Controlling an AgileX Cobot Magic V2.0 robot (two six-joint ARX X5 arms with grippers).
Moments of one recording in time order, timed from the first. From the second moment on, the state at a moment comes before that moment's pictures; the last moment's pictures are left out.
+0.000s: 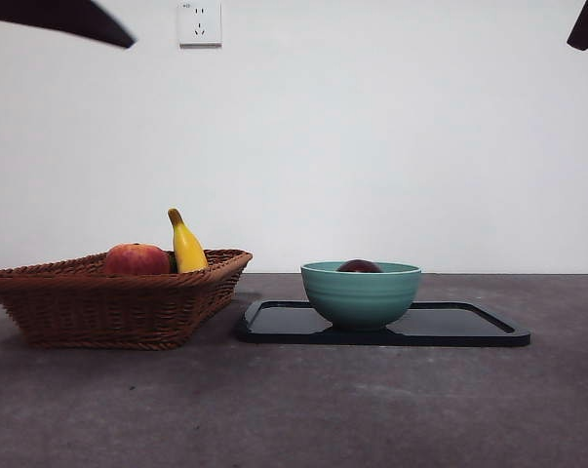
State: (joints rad) left arm -0.50 1.00 1.01 -0.65 0.54 -0.03; right arm 0.39 0.74 0.84 -0.92 -0.42 0.07
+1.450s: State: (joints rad) left arm -0.65 2.13 1.81 -0.58 0.22 -0.03; right arm 0.39 0.74 0.84 -0.92 -0.42 0.07
